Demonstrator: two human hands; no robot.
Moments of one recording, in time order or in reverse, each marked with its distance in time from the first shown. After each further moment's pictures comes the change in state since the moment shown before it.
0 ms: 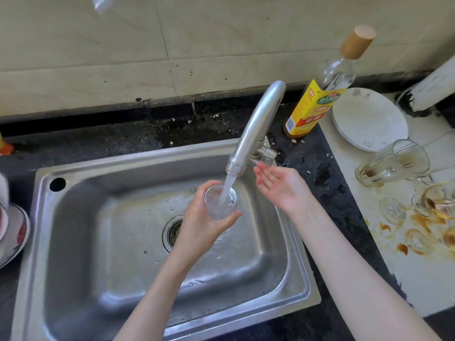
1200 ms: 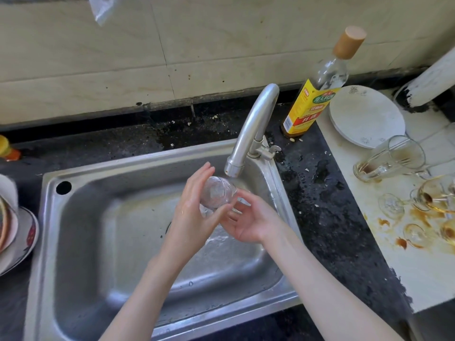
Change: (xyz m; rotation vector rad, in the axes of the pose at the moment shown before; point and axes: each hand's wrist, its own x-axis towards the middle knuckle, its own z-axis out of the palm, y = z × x) left_hand 0.001 0.010 -0.019 0.159 0.046 0.286; right_hand -0.039 0.056 0.010 -0.027 -0.040 0.509
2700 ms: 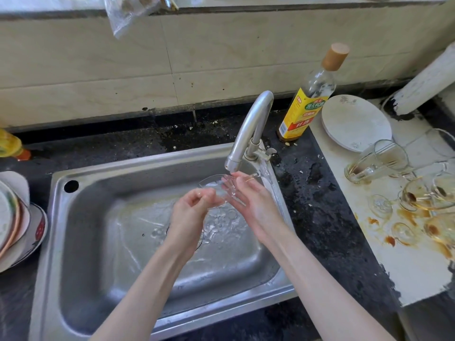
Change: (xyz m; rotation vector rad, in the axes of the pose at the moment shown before) left_hand -0.005 0.018 0.001 -0.775 0.098 -0.665; right_hand -0.011 0.008 0.000 -0.386 -0.113 -0.735
